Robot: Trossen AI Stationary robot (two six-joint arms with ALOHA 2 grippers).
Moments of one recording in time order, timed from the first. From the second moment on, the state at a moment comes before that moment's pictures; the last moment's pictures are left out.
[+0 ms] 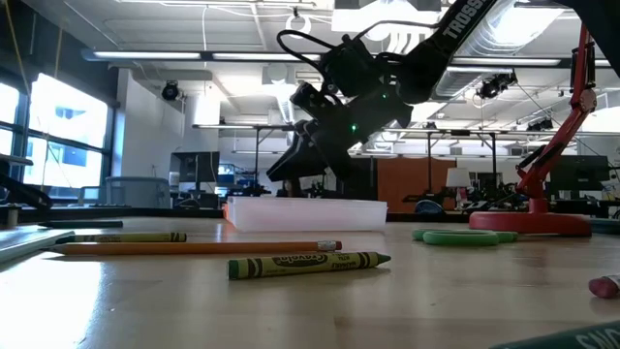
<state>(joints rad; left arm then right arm) -1.00 1.69 0.86 -0.88 -0.29 -2.10 -0.22 1.95 1.10 0.33 -0.18 -0.50</state>
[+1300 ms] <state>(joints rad) -0.67 1.75 0.52 -0.58 -0.90 -2.11 -0.22 1.95 1.10 0.32 -0.18 -0.50</state>
